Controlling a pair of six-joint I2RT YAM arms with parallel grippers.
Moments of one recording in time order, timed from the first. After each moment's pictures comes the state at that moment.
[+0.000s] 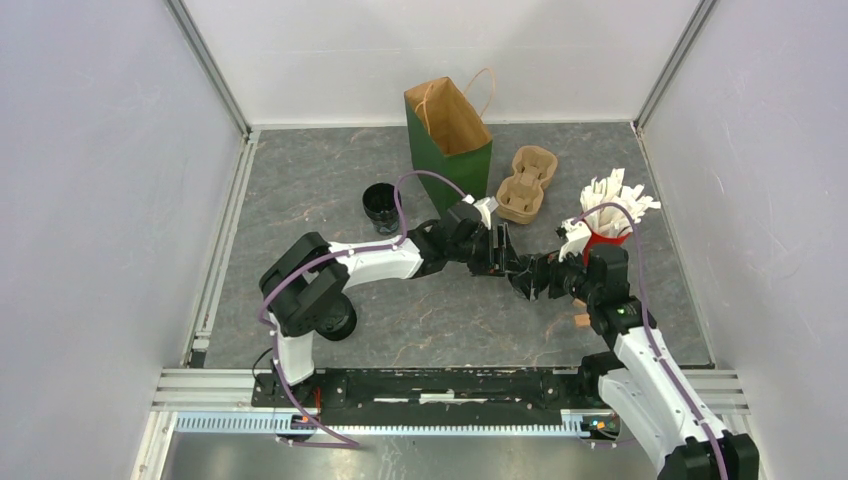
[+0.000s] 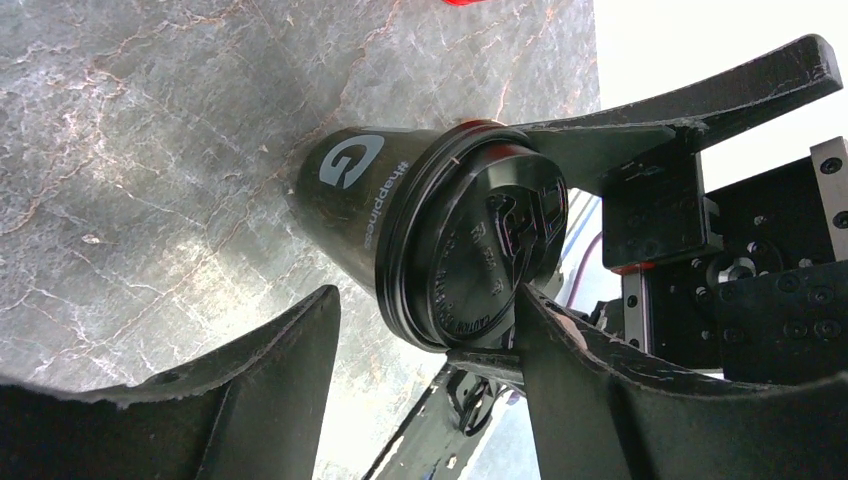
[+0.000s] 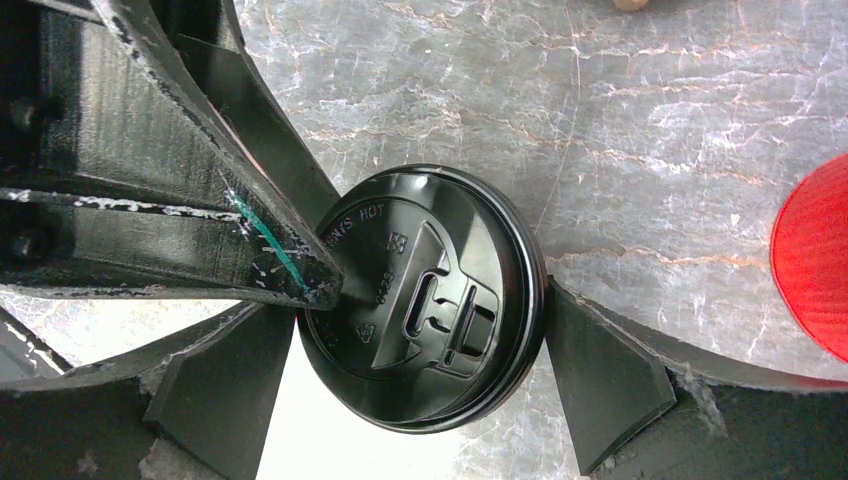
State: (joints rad) left arm -0.93 1.88 1.19 0.12 0.34 -0.91; right arm 0.17 0.70 0.34 -0.17 -0.41 0.10
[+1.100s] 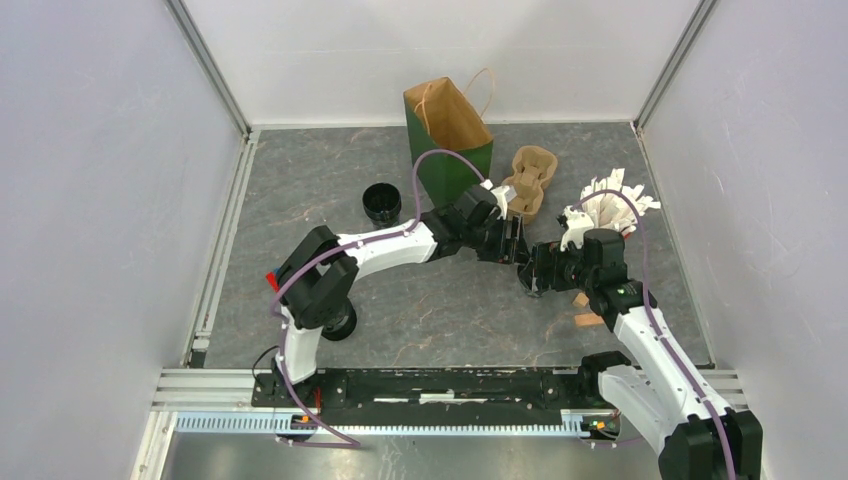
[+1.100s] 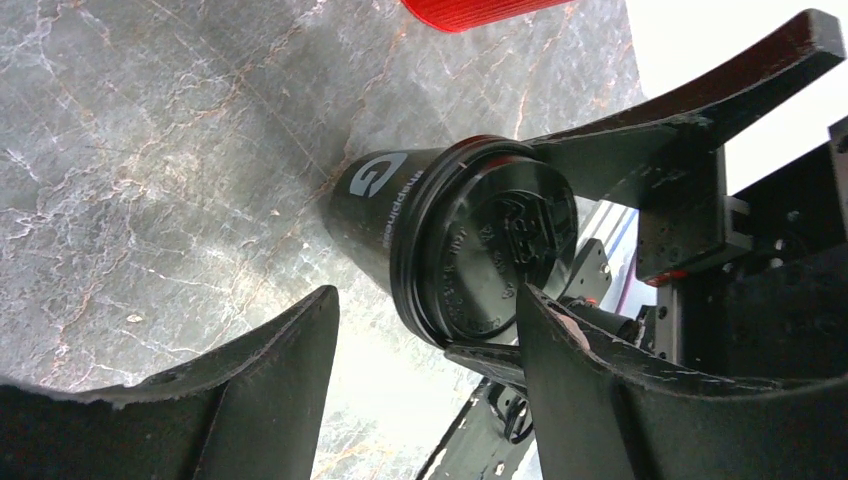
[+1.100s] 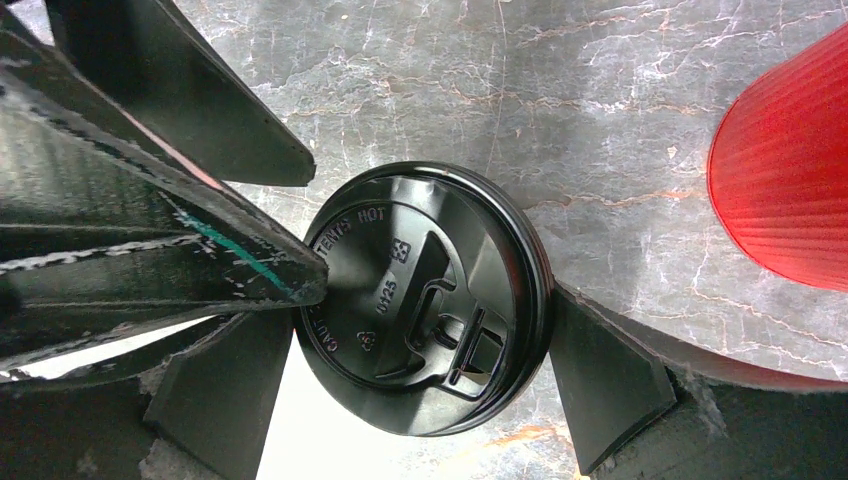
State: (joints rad) left arm -0.92 1.96 1.42 -0.08 0.35 -0.71; right arm 0.17 0.83 0.49 -0.36 -0.26 0.14
